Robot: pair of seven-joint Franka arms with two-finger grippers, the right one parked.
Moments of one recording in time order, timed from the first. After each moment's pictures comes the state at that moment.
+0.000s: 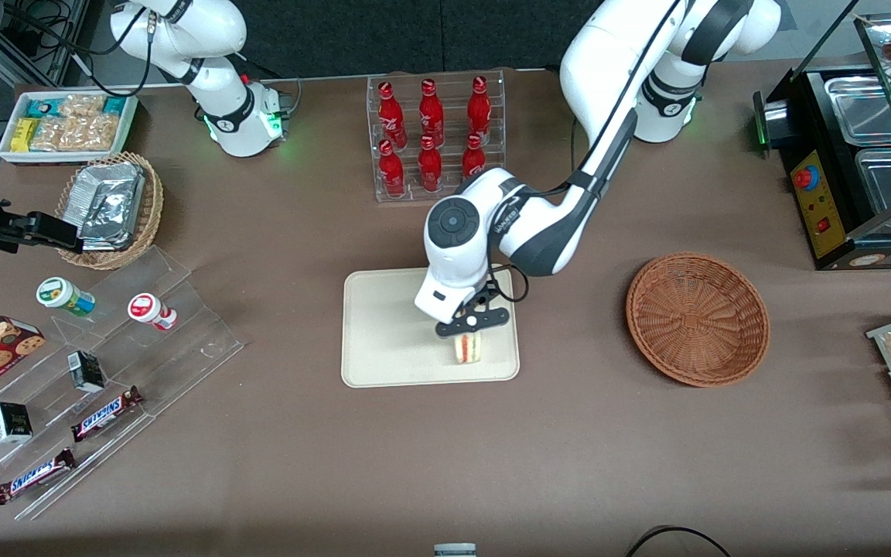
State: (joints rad) arm -0.73 0.73 -0.05 -1.32 0.07 2.05 -0.97
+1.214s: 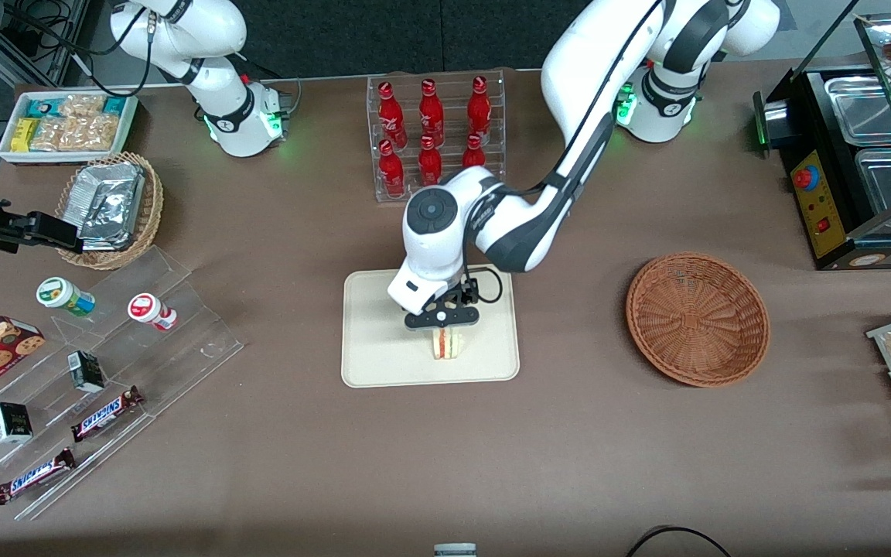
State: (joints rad) arm -0.76 0.75 -0.04 -1.26 0.07 2.08 -0.93
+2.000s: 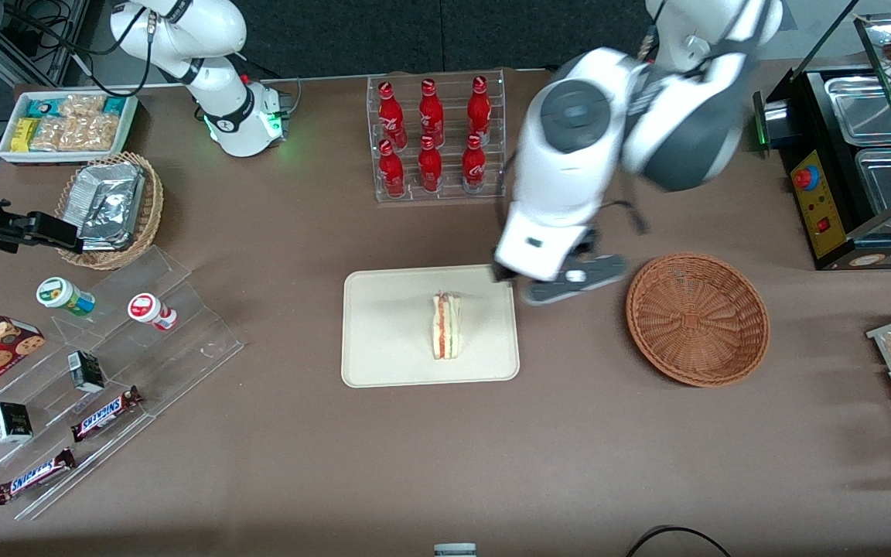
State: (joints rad) arm -0.55 0.38 0.00 -1.25 0.04 1.61 -0.86
